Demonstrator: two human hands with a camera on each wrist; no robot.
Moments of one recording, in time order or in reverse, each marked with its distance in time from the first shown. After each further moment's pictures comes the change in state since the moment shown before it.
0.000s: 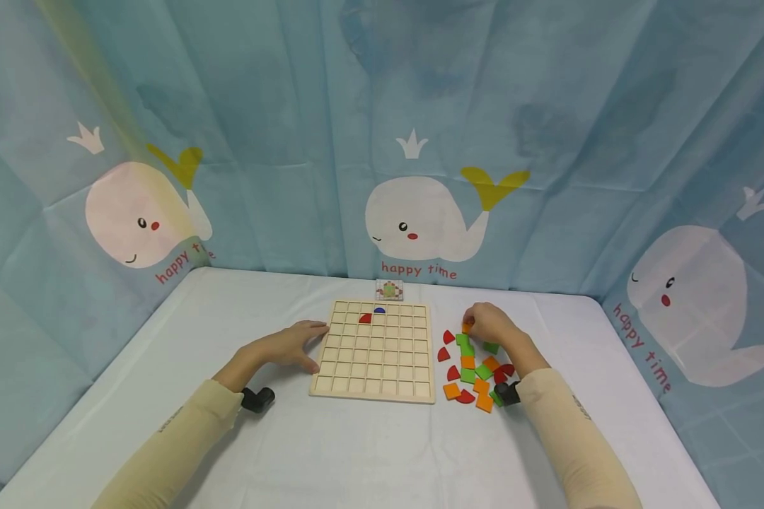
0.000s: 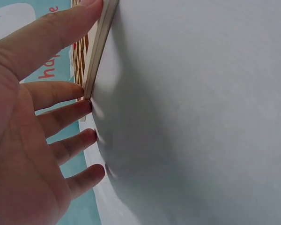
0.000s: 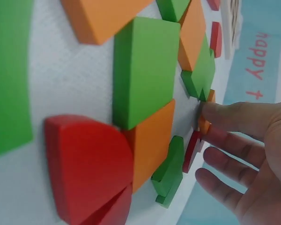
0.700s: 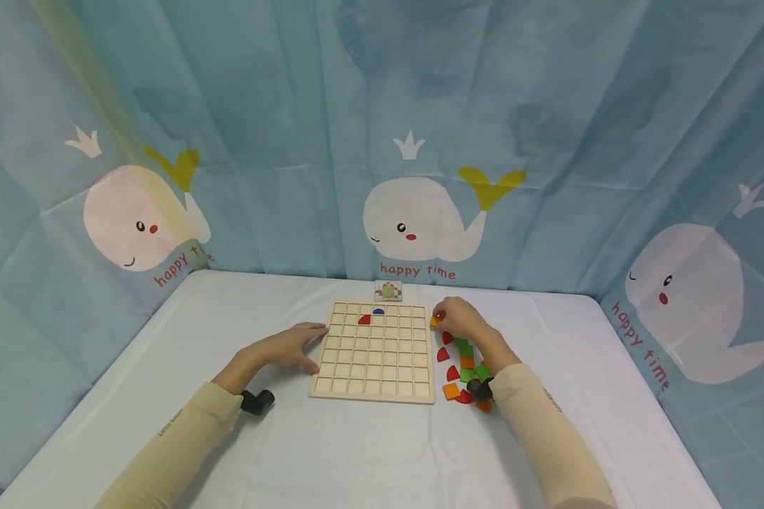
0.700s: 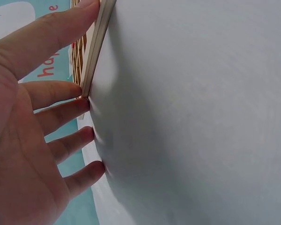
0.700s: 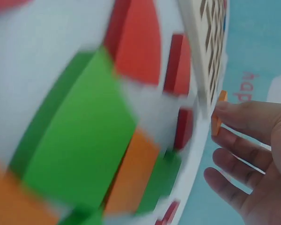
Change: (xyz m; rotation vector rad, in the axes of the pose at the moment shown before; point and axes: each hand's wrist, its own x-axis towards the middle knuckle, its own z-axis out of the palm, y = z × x) left_hand 0.001 -0.001 0.001 -0.030 0.010 -0.003; right_hand 0.018 -0.046 0.007 0.075 0.071 -0.133
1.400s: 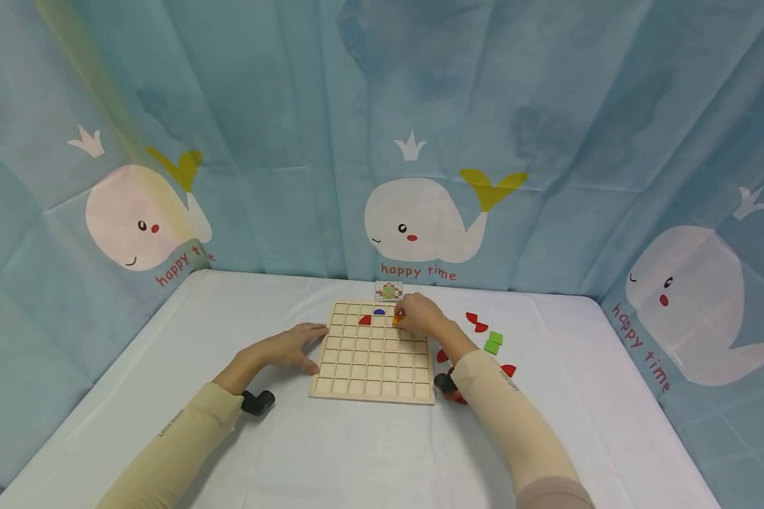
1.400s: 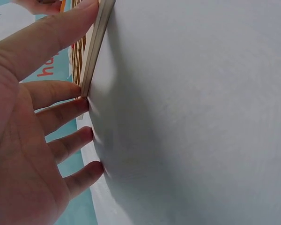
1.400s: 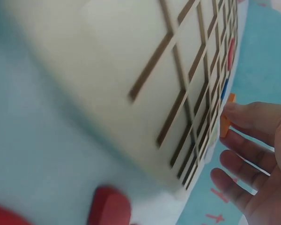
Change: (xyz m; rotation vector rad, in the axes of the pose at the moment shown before) left_hand -0.001 -0.002 0.001 0.009 0.007 0.018; right_hand 0.033 -0.062 0.022 -0.149 0.007 -0.188
